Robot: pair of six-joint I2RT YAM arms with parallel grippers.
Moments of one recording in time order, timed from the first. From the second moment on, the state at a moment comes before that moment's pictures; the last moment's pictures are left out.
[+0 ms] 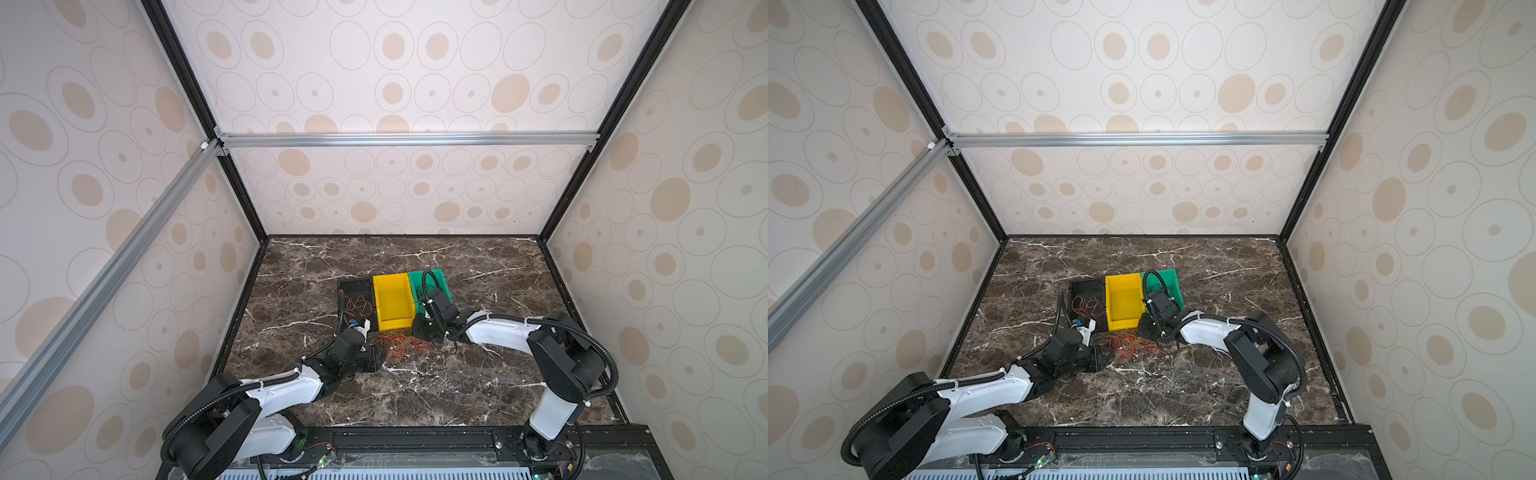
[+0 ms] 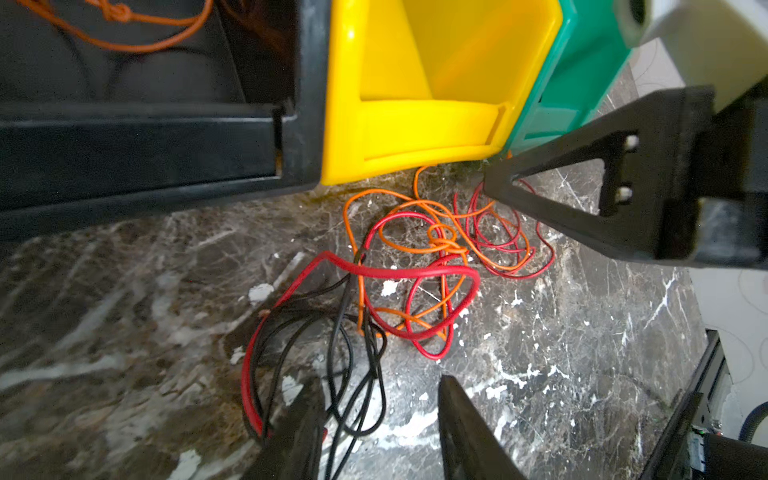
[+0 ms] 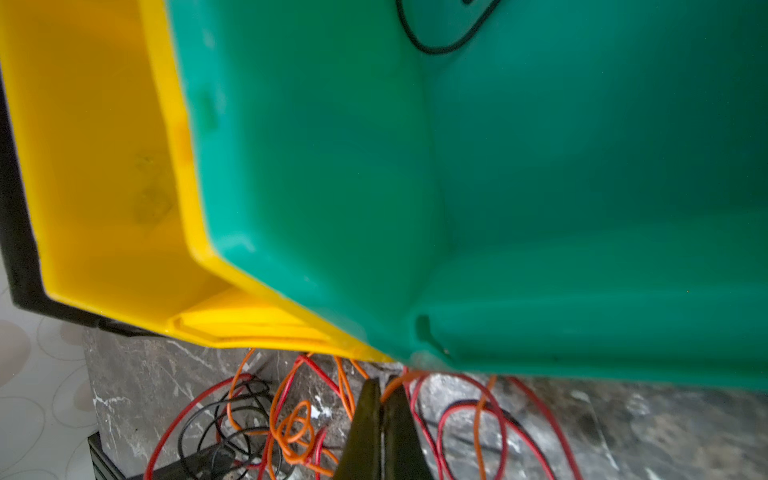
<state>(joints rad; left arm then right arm) -0.70 1.24 0.34 0.20 0.09 -0.71 0.71 1.73 0.95 -0.16 -0.13 0.92</state>
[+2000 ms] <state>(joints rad) -0.80 1.39 0.76 0.17 0.09 -0.36 0.60 1.17 1.04 -0.15 -0.52 0.99</state>
